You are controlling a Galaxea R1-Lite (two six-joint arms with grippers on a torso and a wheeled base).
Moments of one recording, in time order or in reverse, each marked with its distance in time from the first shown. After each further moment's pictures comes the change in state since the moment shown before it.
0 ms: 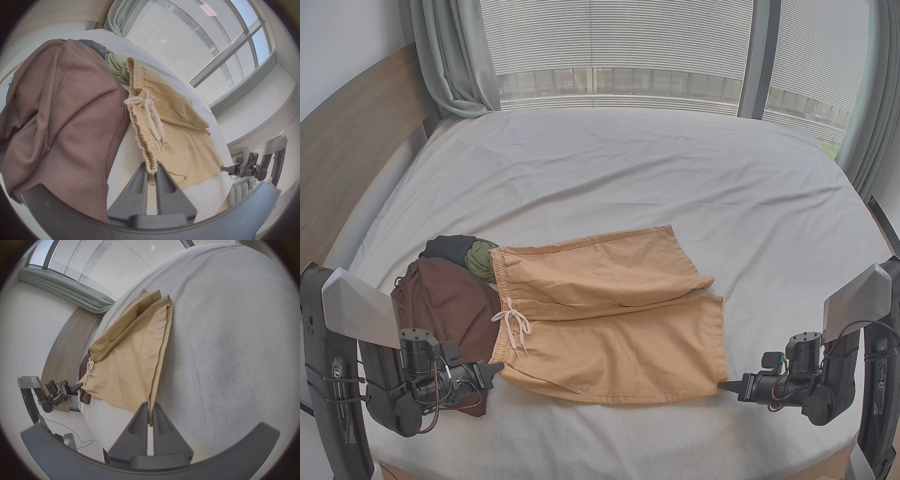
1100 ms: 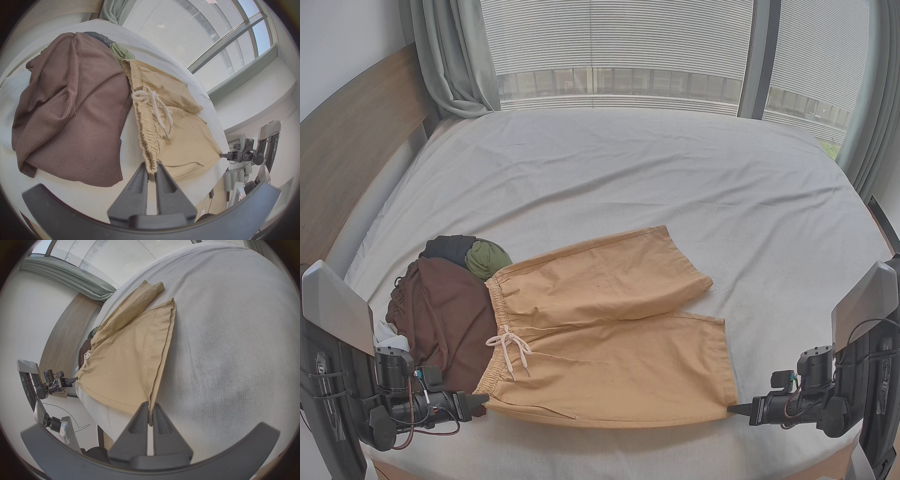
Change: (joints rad) left arm 0.102 -0.074 0.245 0.014 -0.137 0.160; right arm -0.008 -0.034 0.206 -0.044 0.001 -0.125
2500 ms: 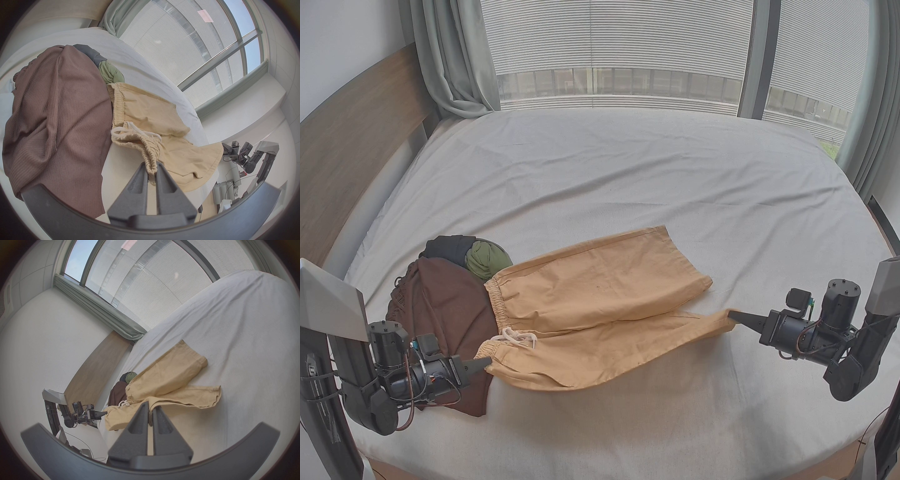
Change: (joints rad) left arm 0.003 -0.068 -0.146 -0.014 -0.082 -0.174; right arm 0.000 -0.314 -0.281 0.020 0.090 0.220
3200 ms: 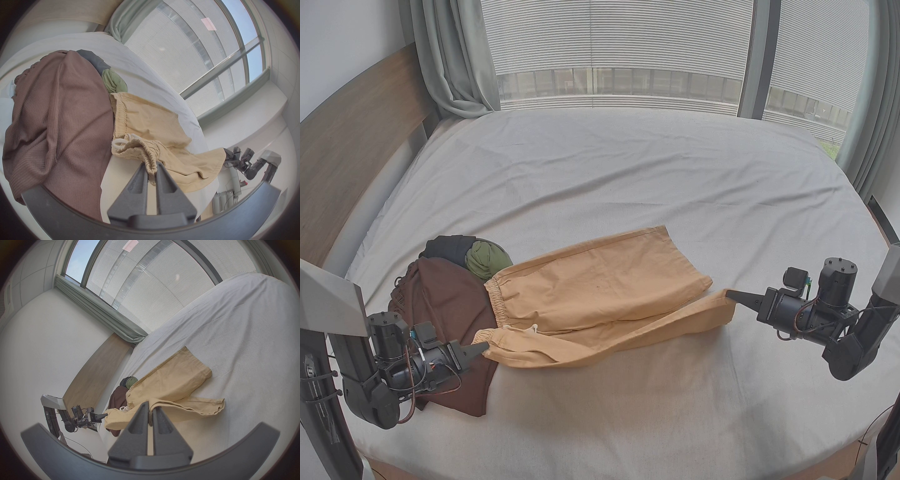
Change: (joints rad) left arm -0.004 -0.015 -0.058 0.000 0.057 -0.088; right arm -0.003 -0.046 -0.161 0.189 0.000 0.002
